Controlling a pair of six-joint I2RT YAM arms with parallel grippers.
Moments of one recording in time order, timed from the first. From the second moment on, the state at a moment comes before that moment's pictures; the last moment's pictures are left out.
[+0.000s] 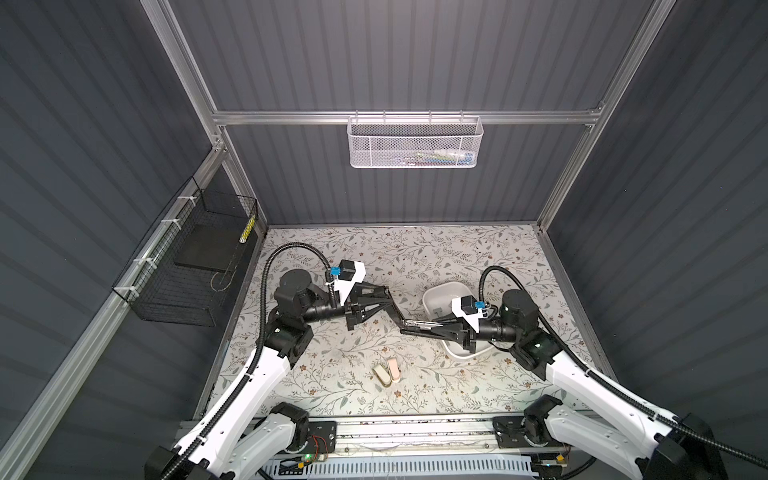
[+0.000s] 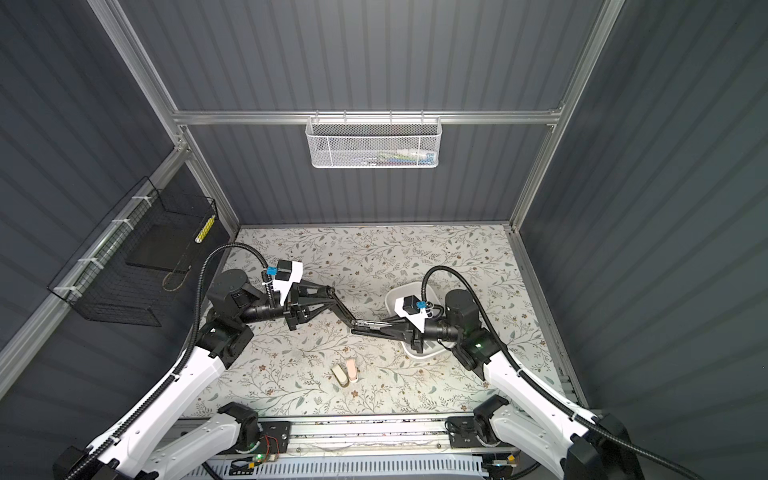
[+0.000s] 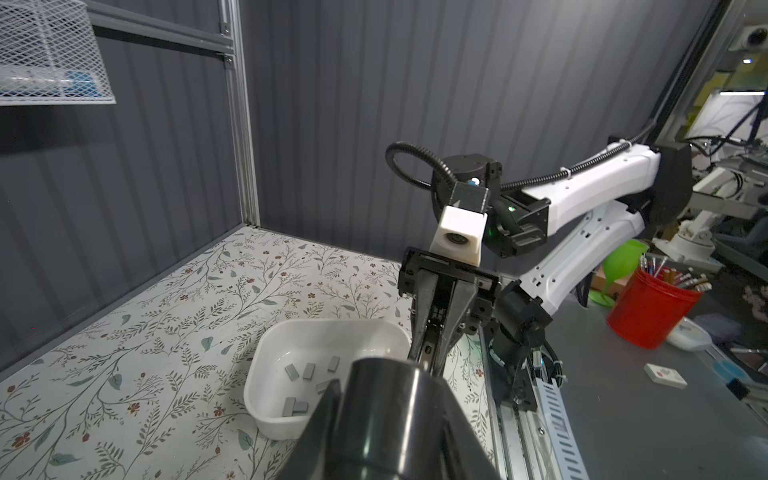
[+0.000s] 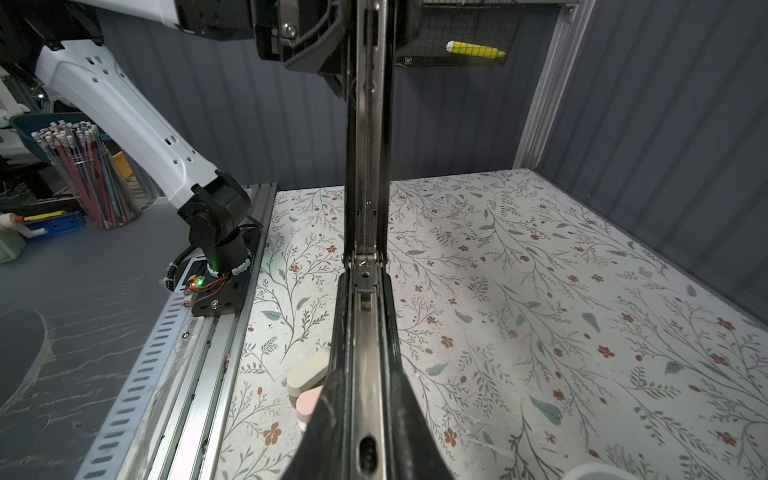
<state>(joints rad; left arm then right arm) -0.37 0.95 0.75 0.17 1.00 -0.09 0.51 0.92 0.51 0.17 -0.86 -0.20</state>
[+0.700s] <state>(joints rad) -0.31 1.02 0.67 0.38 0.78 -0.30 0.49 0.82 0.48 0.21 -0.70 0.07</state>
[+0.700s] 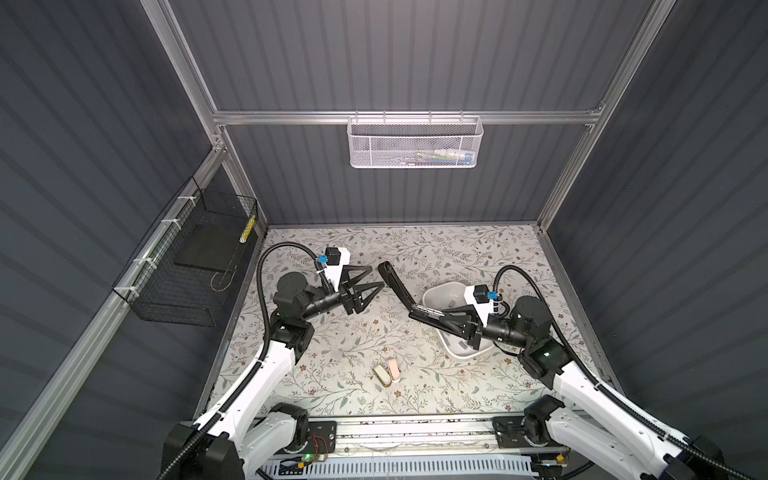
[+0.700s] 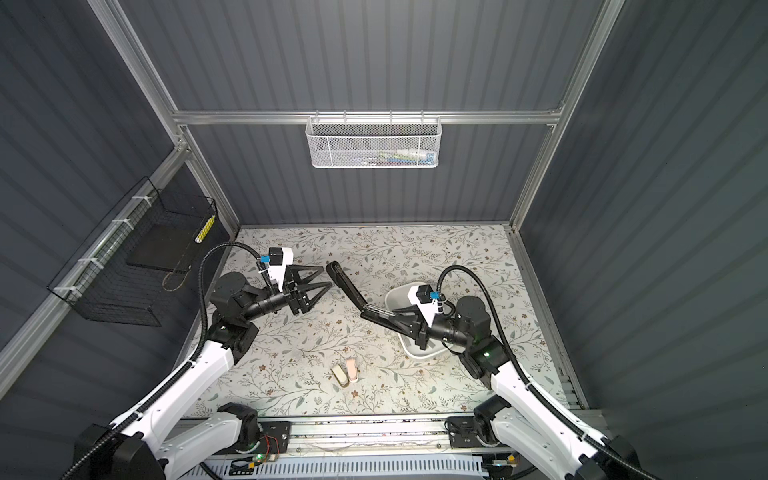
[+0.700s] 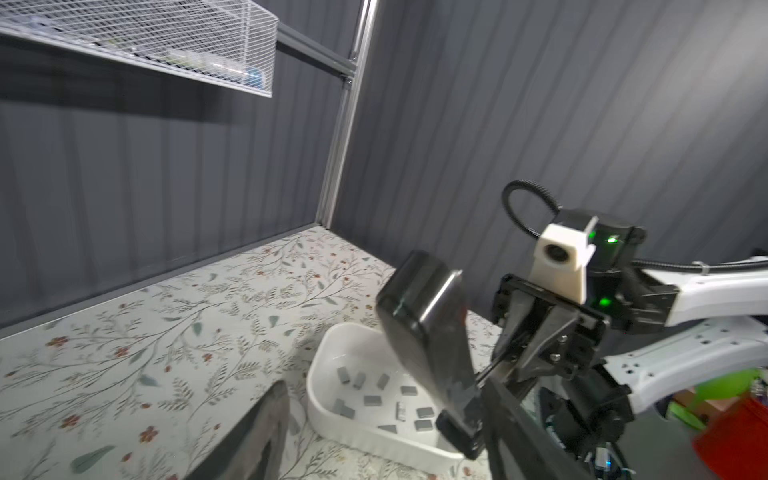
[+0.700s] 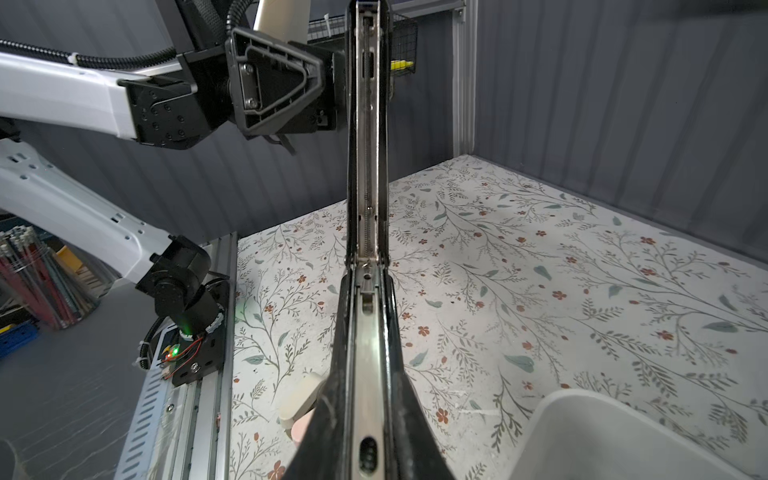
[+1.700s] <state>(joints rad) -0.31 0.70 0.42 0.17 -0.06 -0.49 1.03 1.33 0.55 0.39 0.39 0.27</state>
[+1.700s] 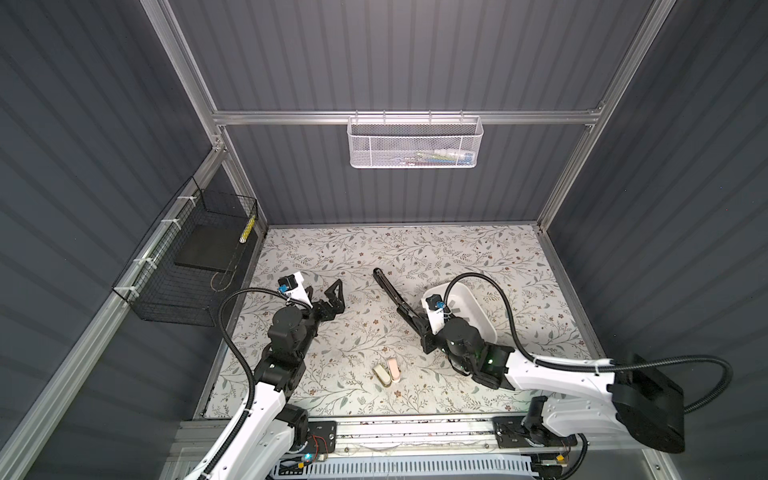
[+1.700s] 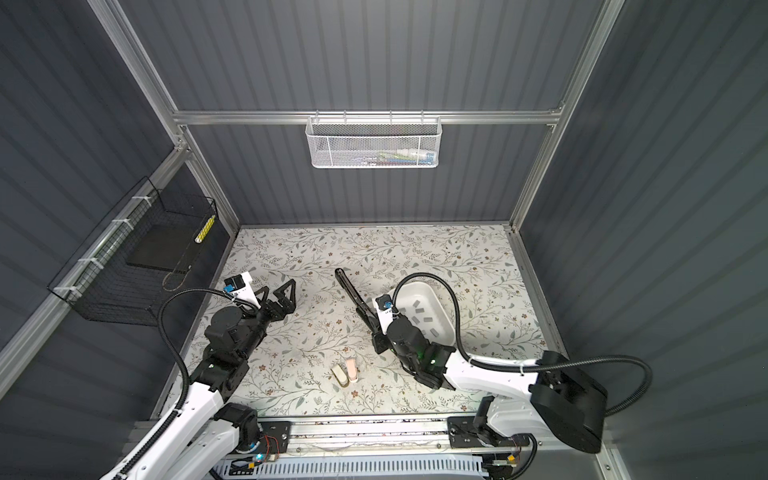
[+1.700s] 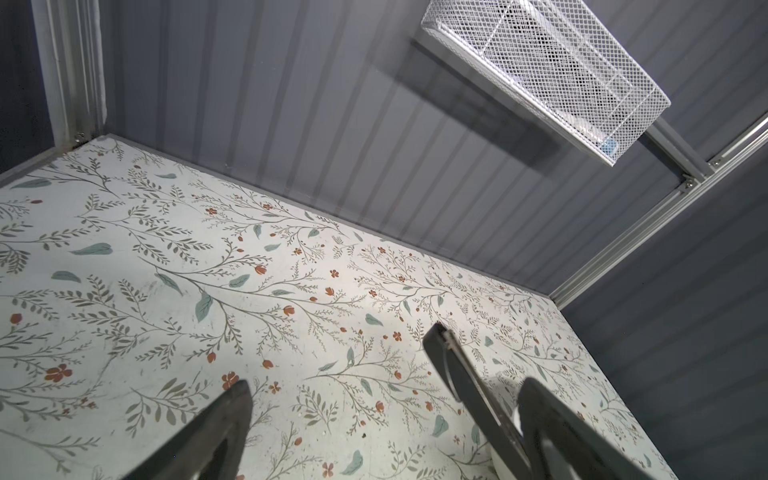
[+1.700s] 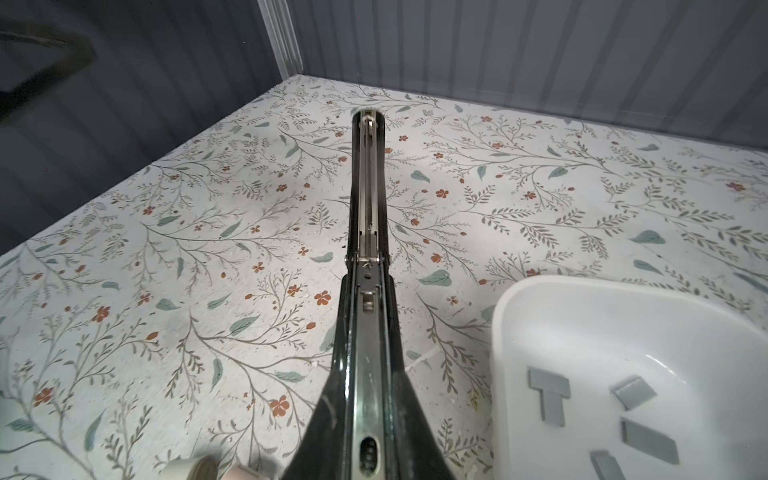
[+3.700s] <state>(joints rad) -0.31 0.67 0.42 0.14 -0.15 -0.49 1.11 1.91 0.77 0.67 0.83 0.35</state>
